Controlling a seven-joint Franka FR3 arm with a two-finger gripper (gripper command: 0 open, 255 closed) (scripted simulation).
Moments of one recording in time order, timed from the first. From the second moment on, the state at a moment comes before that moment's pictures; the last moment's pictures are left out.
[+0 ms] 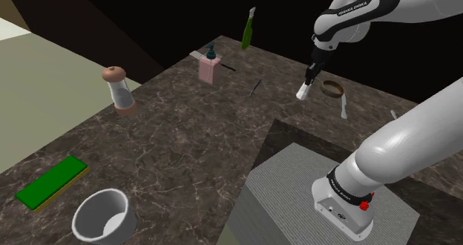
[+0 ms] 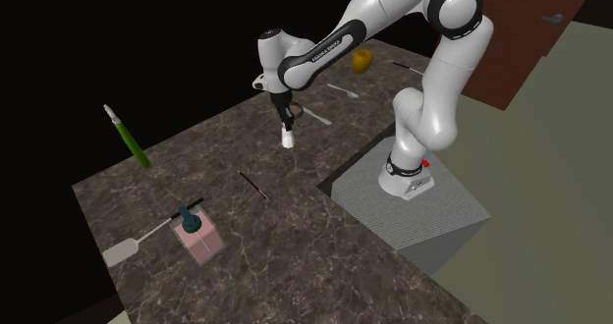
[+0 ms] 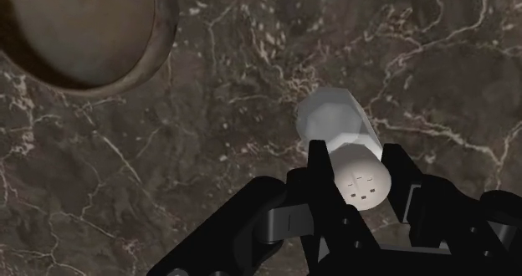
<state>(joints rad) -0.07 -0.15 -0.47 -2.37 -0.10 2.14 -0.61</state>
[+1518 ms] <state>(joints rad) -0.07 -0.25 -0.44 -2.21 -0.13 1.89 -0.58</state>
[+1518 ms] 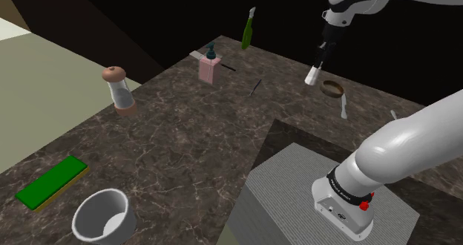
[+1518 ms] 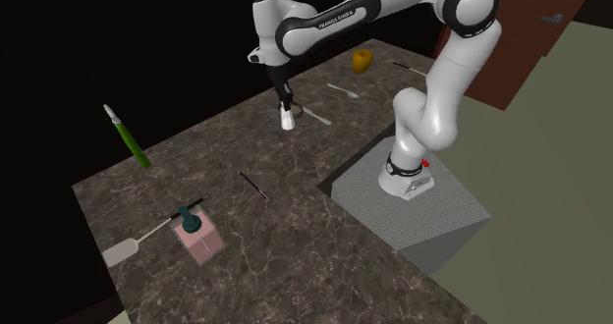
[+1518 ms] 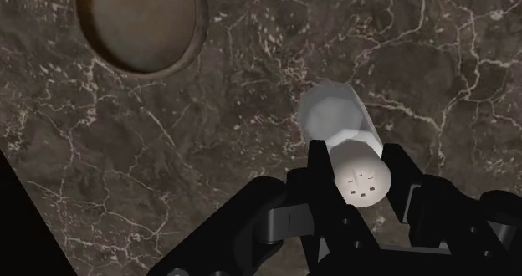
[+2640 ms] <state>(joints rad) -0.16 -0.12 -0.62 -1.93 -0.11 1.74 -0.88</state>
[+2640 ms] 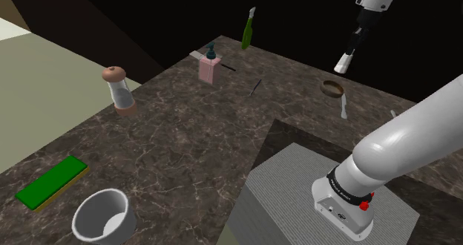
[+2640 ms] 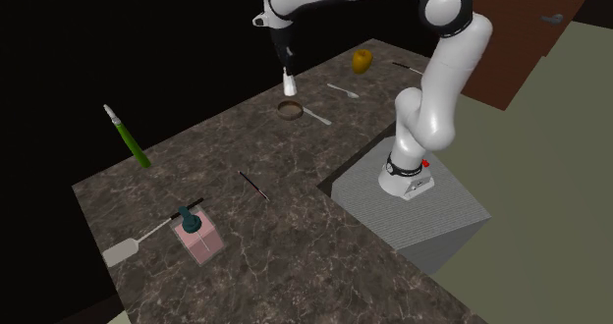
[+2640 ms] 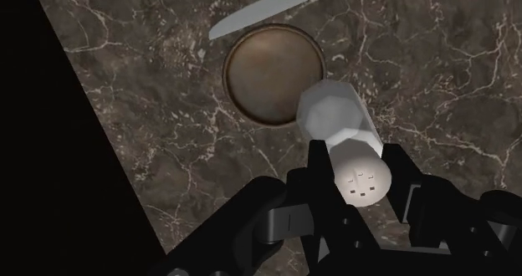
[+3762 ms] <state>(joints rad) -0.20 0.00 -0.68 -1.97 -0.05 1.89 -1.00</state>
